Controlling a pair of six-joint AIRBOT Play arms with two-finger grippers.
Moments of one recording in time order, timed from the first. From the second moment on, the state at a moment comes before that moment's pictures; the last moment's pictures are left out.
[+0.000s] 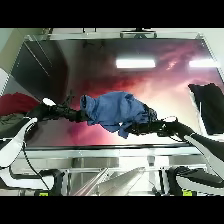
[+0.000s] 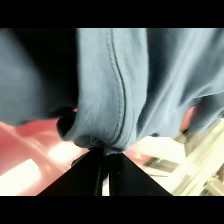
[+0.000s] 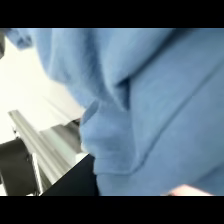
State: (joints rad) left arm -0.04 -1.54 0.89 0.65 -1.13 -0.97; right arm 0.21 -1.36 0.49 -0.16 0.97 0.81
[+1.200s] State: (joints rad) left arm 0.76 -0.88 1.64 -0.28 -1.47 -1.06; right arm -0.65 -0.85 1.76 -0.31 1.46 1.09
